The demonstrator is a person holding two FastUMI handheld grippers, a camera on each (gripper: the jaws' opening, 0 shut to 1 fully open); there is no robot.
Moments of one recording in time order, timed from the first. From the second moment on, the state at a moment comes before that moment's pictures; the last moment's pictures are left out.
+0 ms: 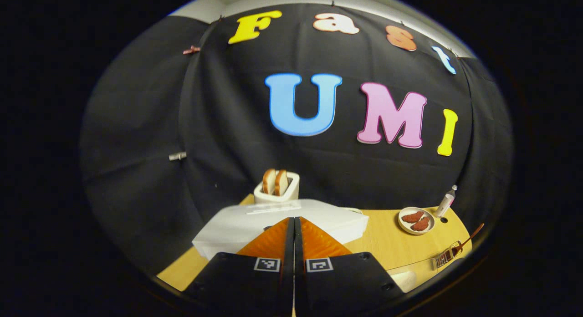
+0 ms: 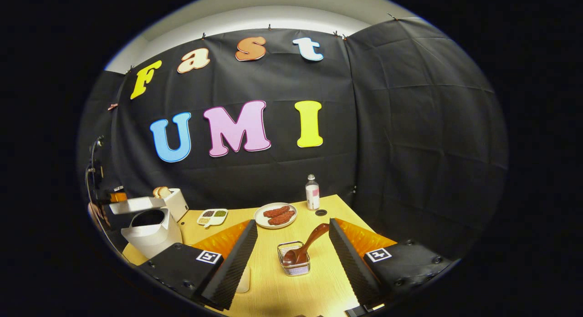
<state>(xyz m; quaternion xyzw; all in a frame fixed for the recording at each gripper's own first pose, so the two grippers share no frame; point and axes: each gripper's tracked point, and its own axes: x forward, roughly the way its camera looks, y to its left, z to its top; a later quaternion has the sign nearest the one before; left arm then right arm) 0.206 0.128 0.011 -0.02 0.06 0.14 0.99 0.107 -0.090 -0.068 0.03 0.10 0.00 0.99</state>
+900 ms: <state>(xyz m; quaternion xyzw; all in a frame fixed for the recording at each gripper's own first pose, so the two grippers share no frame) 0.112 -0.015 0.015 -0.02 0.06 0.07 1.00 0.187 -0.122 -0.158 0.07 0.20 0.00 0.98</state>
